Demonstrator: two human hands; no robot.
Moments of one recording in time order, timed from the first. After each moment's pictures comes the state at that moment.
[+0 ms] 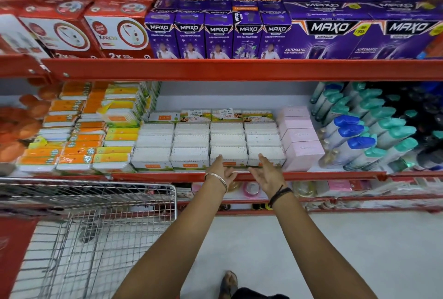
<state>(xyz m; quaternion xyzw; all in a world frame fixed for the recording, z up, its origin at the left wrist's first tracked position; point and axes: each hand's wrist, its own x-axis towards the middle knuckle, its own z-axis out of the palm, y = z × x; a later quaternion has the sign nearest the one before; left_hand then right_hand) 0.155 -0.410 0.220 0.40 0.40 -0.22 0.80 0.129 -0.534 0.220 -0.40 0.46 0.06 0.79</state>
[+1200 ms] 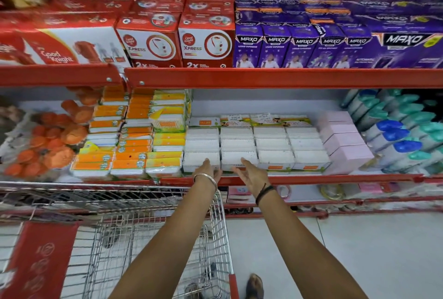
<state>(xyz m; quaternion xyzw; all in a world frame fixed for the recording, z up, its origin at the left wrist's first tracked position) 0.196 -0.243 0.210 0.40 0.44 -0.17 0.78 0.159 -0.361 0.227 -0.36 0.45 0.08 0.81</state>
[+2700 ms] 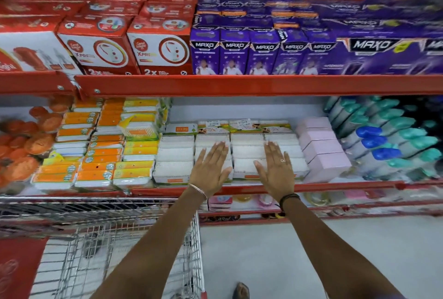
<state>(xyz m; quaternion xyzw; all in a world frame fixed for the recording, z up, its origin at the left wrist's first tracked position) 0.197 -0.297 0.206 0.96 -0.26 0.00 0.08 0.156 -0.504 0.203 -0.99 0.07 -0.04 0.12</state>
